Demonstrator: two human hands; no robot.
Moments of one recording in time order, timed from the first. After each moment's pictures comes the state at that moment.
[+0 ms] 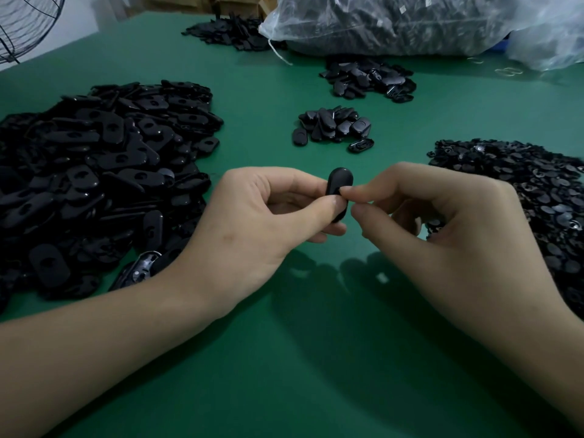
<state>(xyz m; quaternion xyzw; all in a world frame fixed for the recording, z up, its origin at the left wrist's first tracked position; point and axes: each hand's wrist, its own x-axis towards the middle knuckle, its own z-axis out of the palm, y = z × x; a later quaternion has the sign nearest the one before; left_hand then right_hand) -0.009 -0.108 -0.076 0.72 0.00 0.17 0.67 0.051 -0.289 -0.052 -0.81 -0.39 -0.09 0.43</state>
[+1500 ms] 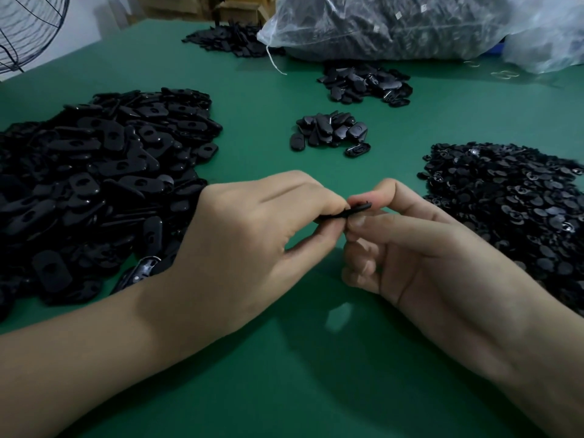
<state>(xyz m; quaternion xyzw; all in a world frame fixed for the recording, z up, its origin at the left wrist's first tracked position) -0.024 -0.114 -0.059 0.88 -0.16 0.42 0.18 0.053 -0.281 -0.064 -0.49 -0.19 0.35 0.78</state>
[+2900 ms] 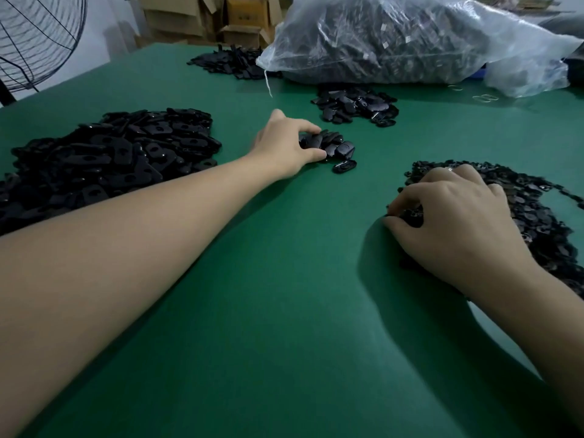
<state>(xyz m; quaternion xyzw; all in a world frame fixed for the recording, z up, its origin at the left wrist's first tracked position) 0.153 -0.062 -0.060 0.94 0.12 0.16 0.27 0.104 -0.316 -0.047 -0.96 -0.25 -0.13 0.07</state>
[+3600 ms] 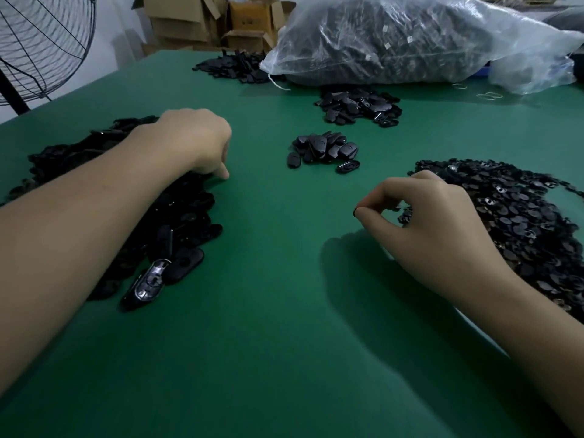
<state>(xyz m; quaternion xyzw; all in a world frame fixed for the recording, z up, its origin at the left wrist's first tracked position) 0.091 0.018 -0.013 0.97 0.18 -0.04 -0.13 0.090 -0.302 -0.058 -0.87 -0.35 -0.14 0.31</state>
